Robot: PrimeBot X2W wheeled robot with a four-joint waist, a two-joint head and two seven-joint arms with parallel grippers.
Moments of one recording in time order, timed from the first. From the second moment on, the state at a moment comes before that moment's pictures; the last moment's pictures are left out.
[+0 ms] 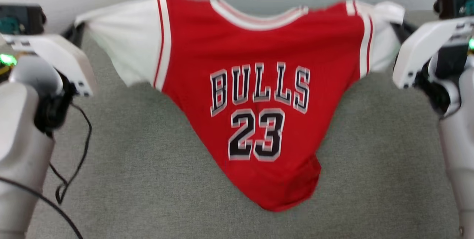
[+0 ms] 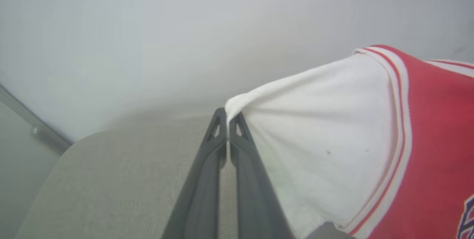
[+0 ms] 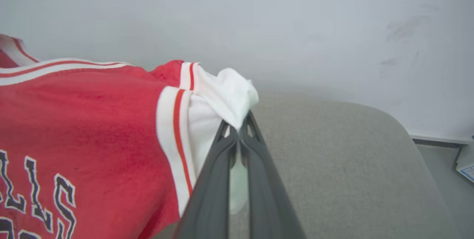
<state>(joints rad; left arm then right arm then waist) -0.74 0.55 -0.35 0.41 -0.65 0.05 0.21 -0.76 -0.23 0.07 0.47 0.26 0.13 0.43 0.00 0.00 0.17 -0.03</state>
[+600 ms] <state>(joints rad) -1.47 0.56 -0.30 0.68 -0.54 -0.02 -0.06 -1.46 -0.22 0.02 0.66 0.15 0.13 0.14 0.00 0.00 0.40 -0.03</state>
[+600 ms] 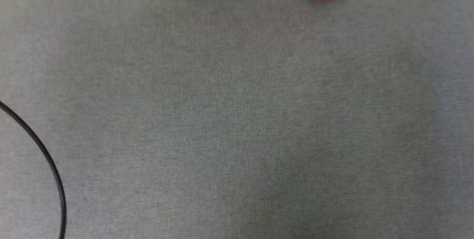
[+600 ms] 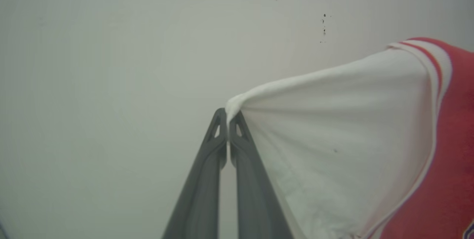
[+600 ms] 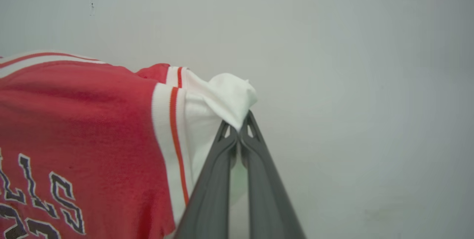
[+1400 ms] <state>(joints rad) -1.56 0.50 -0.31 0.92 -0.60 -0.11 -0.18 -1.64 -0.17 0.15 0.91 0.10 0.13 0.02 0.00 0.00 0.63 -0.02</state>
